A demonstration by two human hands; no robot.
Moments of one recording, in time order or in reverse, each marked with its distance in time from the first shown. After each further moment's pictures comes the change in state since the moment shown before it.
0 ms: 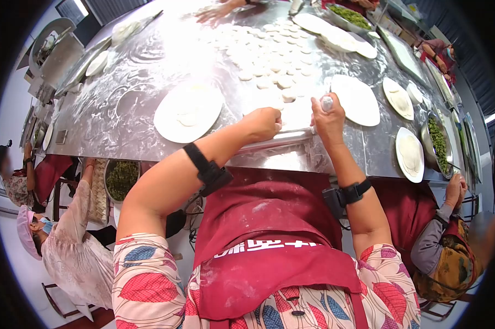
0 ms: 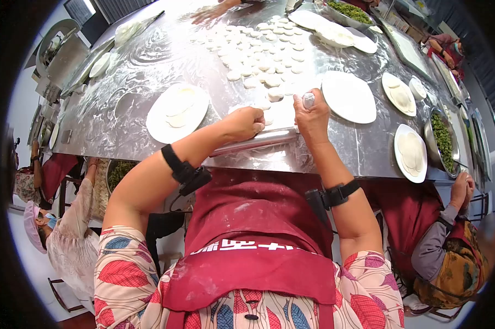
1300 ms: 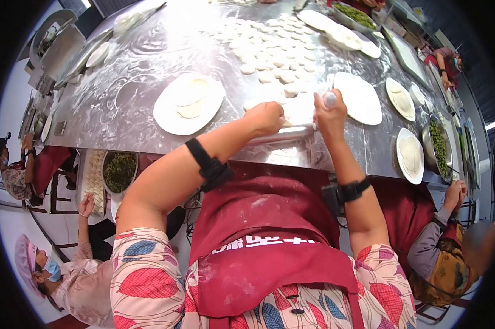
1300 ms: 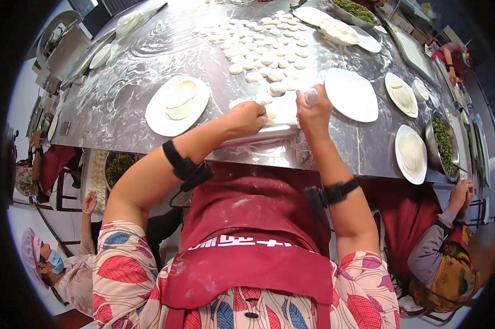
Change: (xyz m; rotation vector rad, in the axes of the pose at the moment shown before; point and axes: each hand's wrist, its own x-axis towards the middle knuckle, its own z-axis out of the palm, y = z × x) left_hand -0.001 0.006 0.003 0.028 0.024 -0.051; right_hand 0.000 -0.003 0.002 -0.040 0.020 -0.023
